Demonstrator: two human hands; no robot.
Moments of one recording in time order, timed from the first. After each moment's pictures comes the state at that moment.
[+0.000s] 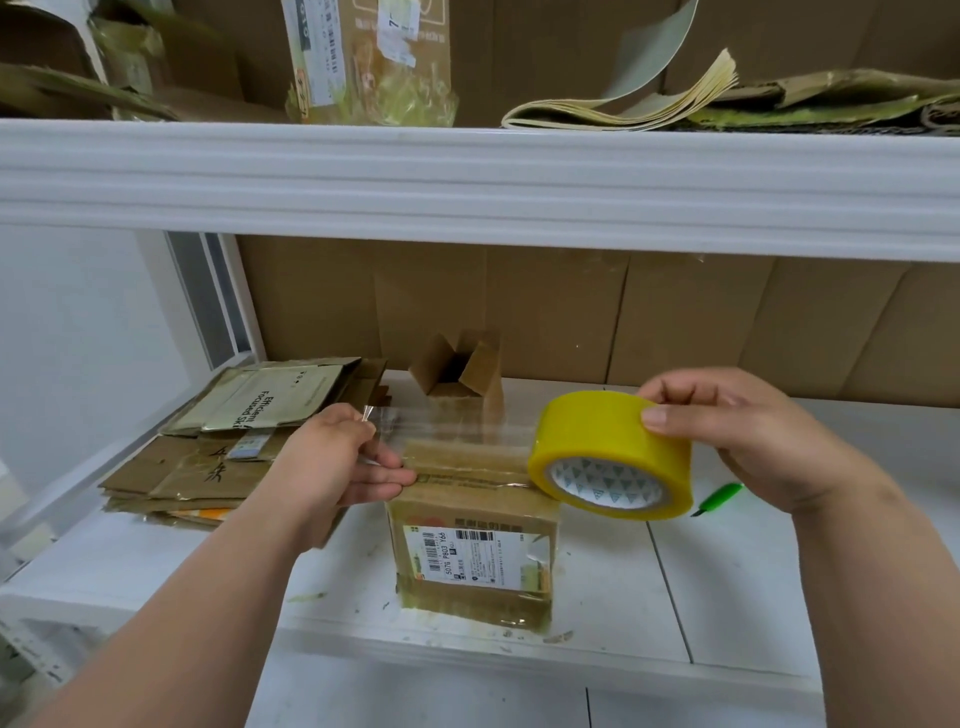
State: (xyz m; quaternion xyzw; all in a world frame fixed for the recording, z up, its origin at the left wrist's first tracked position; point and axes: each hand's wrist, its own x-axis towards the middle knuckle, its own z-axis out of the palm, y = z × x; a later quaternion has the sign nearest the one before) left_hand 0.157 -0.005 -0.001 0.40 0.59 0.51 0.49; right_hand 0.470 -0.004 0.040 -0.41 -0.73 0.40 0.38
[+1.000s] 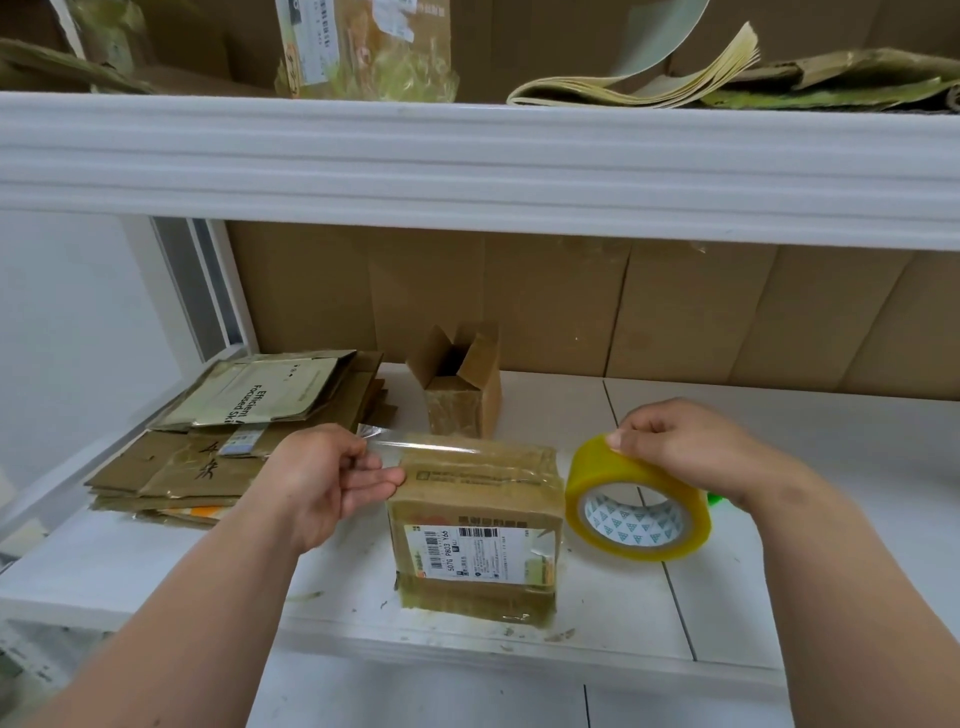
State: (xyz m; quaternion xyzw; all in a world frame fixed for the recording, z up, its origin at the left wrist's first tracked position) left_hand 0.144 0.008 -0.020 0.30 0.58 0.52 0.56; right_hand 0.449 0.015 0.022 -0.64 -0.70 0.24 0.18
